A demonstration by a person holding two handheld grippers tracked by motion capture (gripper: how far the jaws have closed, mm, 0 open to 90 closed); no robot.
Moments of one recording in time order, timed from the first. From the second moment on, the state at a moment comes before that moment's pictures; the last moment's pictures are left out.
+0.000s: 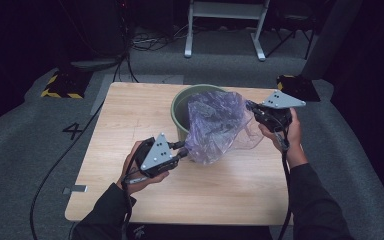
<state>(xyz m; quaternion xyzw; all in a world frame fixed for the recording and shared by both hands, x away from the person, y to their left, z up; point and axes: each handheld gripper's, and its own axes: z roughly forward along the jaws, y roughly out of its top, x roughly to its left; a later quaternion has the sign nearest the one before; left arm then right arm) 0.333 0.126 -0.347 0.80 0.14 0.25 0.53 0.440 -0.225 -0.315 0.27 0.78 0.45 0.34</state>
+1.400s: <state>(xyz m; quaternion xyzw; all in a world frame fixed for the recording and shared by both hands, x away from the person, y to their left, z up) 0.391 0.192 -0.372 0.76 0.28 0.25 0.53 0.494 -0.226 -0.330 0.31 0.79 0.43 0.31</state>
